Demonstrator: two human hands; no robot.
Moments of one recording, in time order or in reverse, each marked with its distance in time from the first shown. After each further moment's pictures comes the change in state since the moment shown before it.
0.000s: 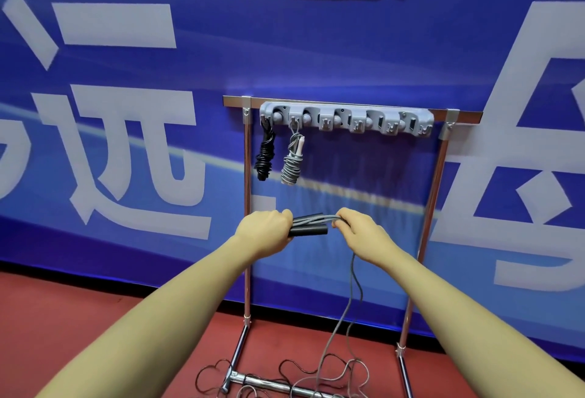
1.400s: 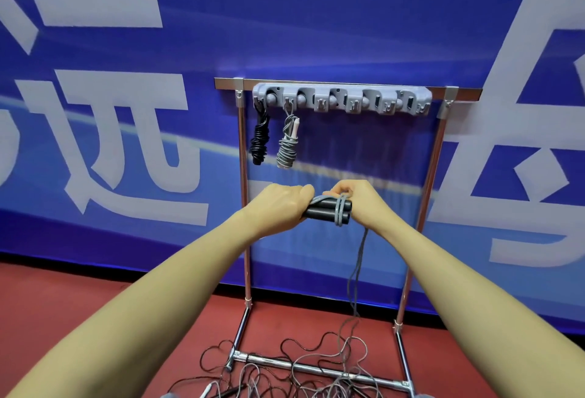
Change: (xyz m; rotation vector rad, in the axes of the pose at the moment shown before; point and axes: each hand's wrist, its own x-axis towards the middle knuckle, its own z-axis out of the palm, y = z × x) left_hand 0.011 0.009 -0.013 -0.064 0.453 0.471; right_hand 0.011 -0.008 -0.015 0.417 0.050 0.070
